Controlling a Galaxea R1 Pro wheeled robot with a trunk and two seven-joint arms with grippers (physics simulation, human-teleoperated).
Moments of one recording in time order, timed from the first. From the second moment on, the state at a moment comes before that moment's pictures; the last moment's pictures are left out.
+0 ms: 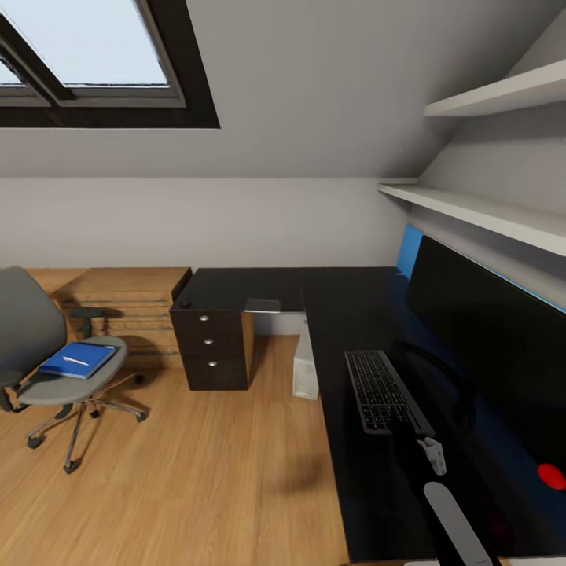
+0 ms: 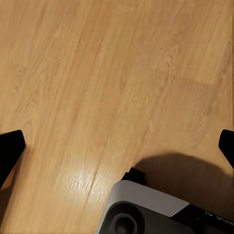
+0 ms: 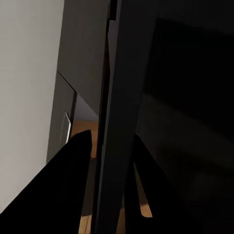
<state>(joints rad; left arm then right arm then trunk) -0.10 0.10 -0.61 -0.78 0.78 0.05 0.71 -0.26 -0.04 -0.02 -1.12 -1.37 -0.05 -0.07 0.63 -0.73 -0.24</state>
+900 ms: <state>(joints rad) -0.10 0.10 -0.61 -0.78 0.78 0.05 0.71 -0.26 -0.04 -0.02 -1.12 -1.37 -0.05 -0.08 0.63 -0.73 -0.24</state>
